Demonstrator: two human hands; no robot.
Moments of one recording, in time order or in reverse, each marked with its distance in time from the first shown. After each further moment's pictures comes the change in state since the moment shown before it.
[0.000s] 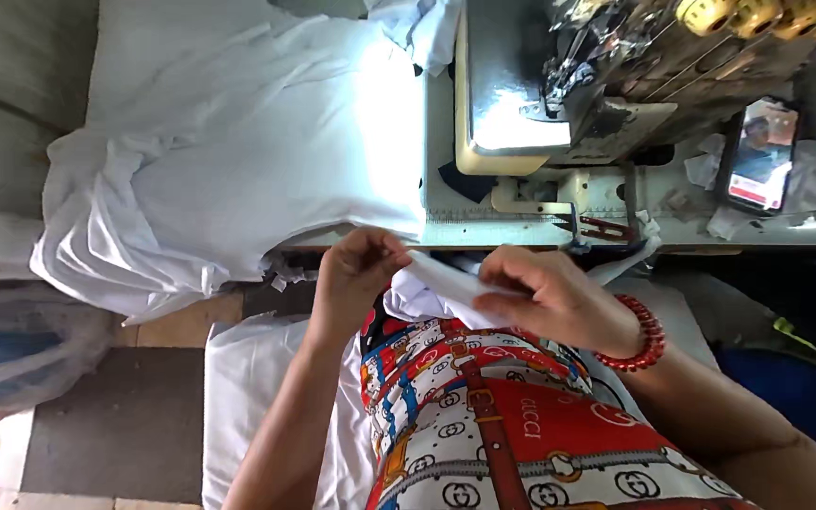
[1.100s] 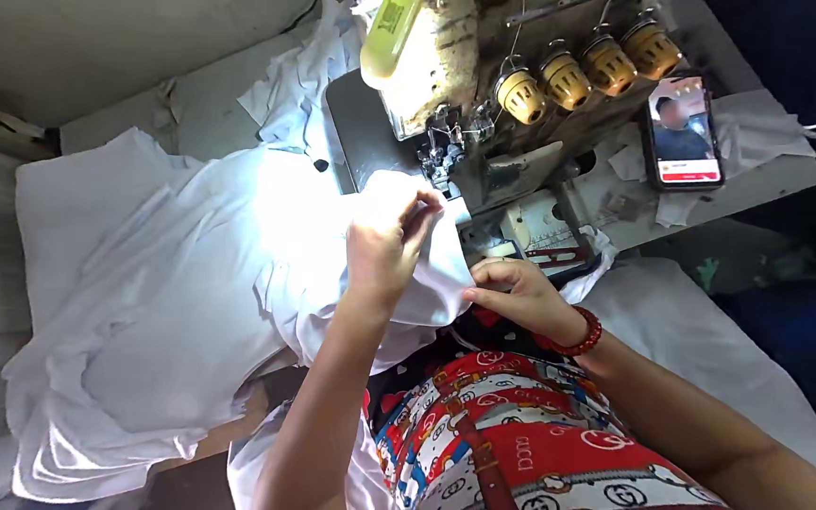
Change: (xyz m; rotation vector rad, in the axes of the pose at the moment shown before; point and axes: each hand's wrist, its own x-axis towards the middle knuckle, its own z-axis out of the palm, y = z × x) left_hand 0.169 0.005 0.107 0.620 -0.190 0.578; right_hand -0.012 0.101 -0.012 0.385 0.532 0.211
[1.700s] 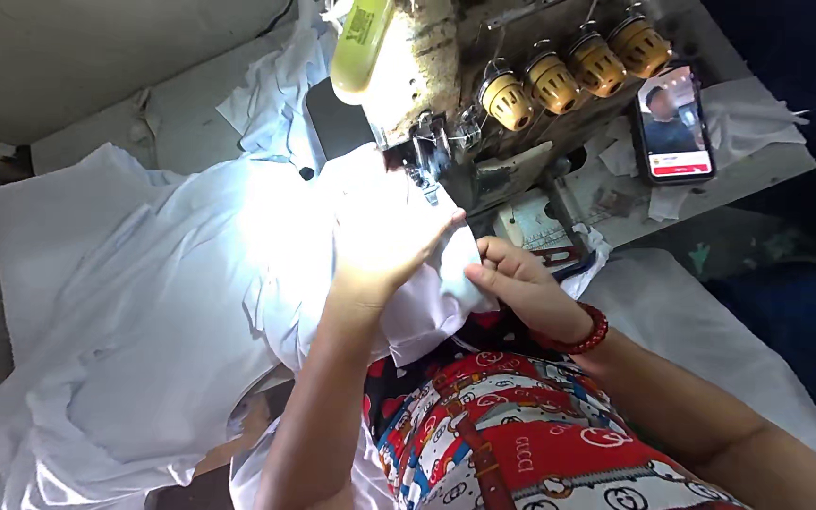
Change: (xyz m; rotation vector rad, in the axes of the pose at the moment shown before) left_hand 0.022 -0.002 0.003 0.404 -0.331 -0.218; right_hand 0.015 -0.032 0.000 0.273 0.022 0.171
